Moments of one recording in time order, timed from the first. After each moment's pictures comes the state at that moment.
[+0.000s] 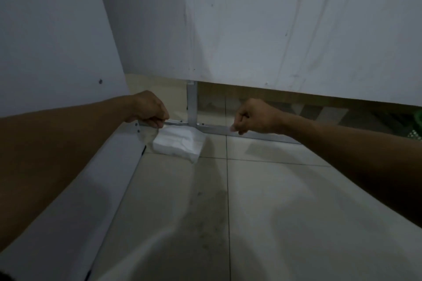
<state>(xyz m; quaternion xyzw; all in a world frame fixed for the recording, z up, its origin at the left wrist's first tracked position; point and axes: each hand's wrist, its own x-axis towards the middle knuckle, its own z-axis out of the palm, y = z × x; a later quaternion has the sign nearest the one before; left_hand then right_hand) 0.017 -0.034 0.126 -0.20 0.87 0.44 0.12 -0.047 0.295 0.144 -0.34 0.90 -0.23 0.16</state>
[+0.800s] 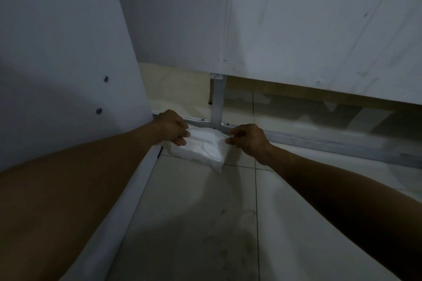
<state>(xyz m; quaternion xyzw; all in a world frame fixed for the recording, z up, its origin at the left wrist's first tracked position) -0.024 -0.066 0.011 -0.25 0.83 0.49 0.11 -0.090 0.188 -0.007 -0.10 0.89 -0.41 0.19</state>
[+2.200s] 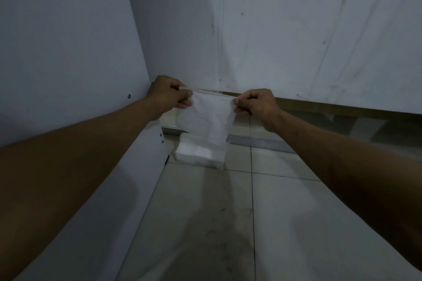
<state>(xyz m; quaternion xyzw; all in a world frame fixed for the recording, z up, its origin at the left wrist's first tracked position) -0.010 -0.056 0.143 -0.14 0.80 0.57 -0.12 -0.112 0.206 0.116 -0.14 0.76 -0.62 0.12</state>
